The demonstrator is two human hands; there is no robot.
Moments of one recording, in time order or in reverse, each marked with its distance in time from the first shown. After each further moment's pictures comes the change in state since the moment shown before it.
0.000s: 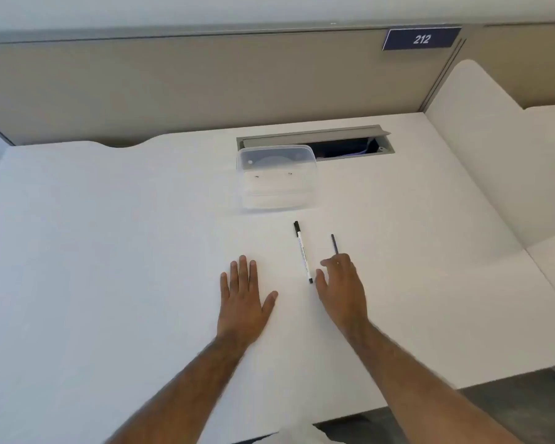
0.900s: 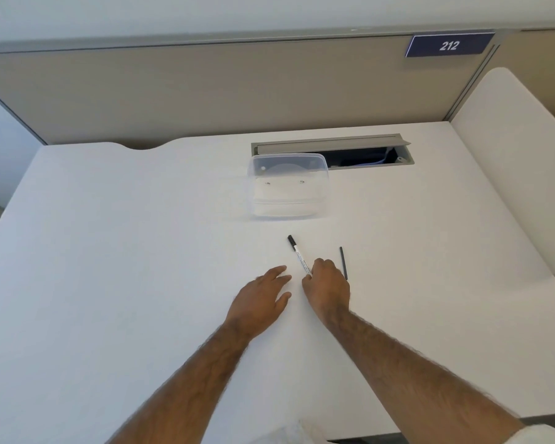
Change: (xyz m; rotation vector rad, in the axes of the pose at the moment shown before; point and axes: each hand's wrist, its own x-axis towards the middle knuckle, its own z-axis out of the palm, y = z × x) left_hand 0.025 0.027 -0.046 -0.202 -0.087 0.152; right_hand 0.048 -0.031 0.017 -0.035 -0.292 0.117
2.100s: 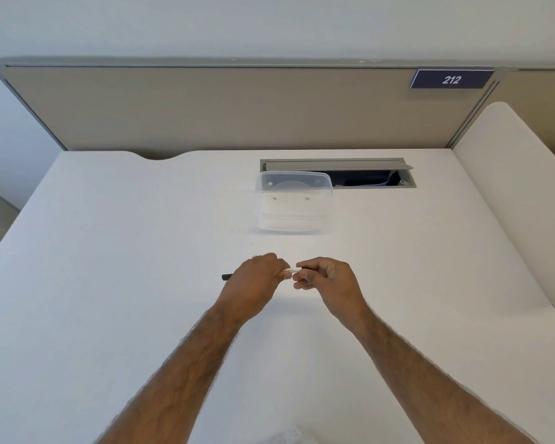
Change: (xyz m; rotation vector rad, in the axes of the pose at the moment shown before) left_hand 0.009 0.035 -0.095 -0.107 0.064 0.050; right_hand -0.013 -0.008 -0.077 1.100 -0.248 -0.160
